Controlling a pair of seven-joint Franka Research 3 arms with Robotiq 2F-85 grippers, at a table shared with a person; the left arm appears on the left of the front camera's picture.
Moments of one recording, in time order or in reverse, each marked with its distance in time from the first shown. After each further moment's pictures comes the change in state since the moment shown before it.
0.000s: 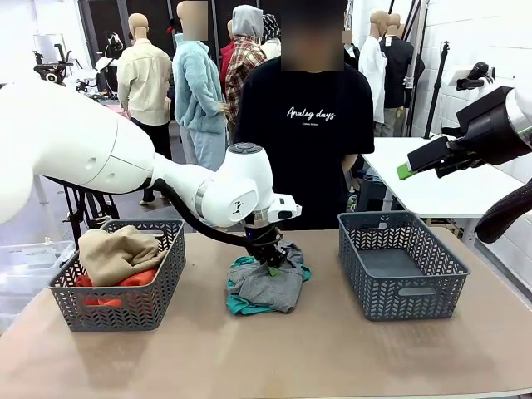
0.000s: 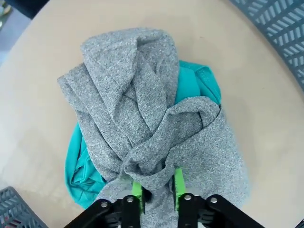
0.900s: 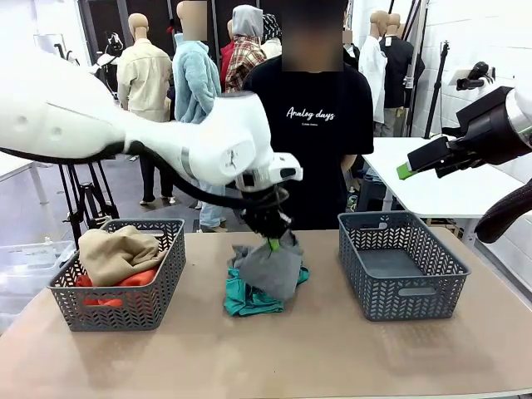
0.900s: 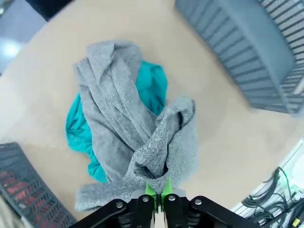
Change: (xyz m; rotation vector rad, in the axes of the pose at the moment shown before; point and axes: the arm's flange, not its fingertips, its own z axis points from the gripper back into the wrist) left arm -0.015 -0.037 0.151 -0.064 -0.052 0.109; right arm 0.000 0.000 0.000 0.000 0.000 0.000
